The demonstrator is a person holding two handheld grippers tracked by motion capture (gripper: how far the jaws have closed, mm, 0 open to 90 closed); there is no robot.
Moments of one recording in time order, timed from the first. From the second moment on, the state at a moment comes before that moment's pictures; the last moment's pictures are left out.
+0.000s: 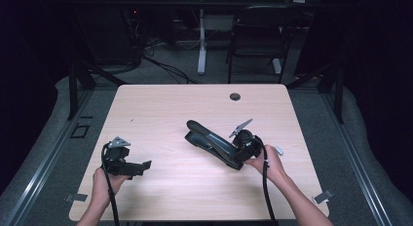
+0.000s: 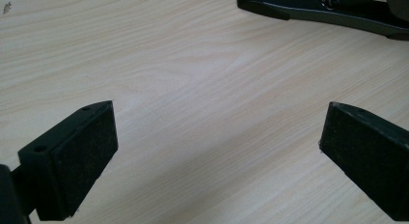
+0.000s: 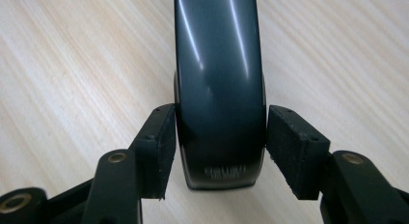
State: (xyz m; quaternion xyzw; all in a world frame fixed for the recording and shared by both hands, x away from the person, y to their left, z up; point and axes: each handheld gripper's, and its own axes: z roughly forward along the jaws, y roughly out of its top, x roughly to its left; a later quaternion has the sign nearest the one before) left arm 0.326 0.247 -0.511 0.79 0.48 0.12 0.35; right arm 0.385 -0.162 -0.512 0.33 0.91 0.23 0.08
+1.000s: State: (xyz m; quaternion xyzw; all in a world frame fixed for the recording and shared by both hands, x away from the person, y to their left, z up) left arm 0.327 0.246 -0.510 0.79 0.49 0.13 0.34; right arm 0.369 -0.166 -0.519 0.35 0.90 0.25 0.02
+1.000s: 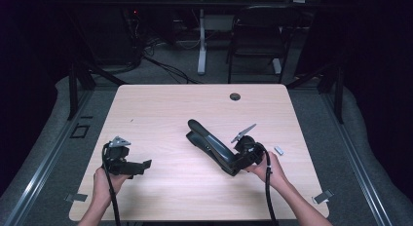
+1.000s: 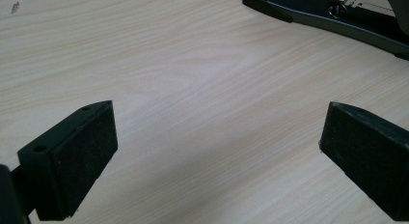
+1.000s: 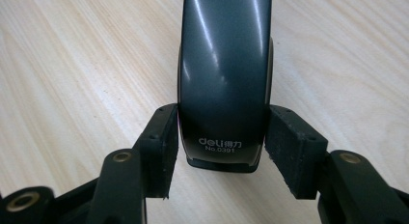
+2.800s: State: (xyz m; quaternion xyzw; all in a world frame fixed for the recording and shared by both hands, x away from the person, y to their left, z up) left arm 0.331 0.240 -0.513 0.80 0.48 0.13 0.34; right arm 0.339 -0.107 -0.524 0.30 0.91 0.29 -0.02
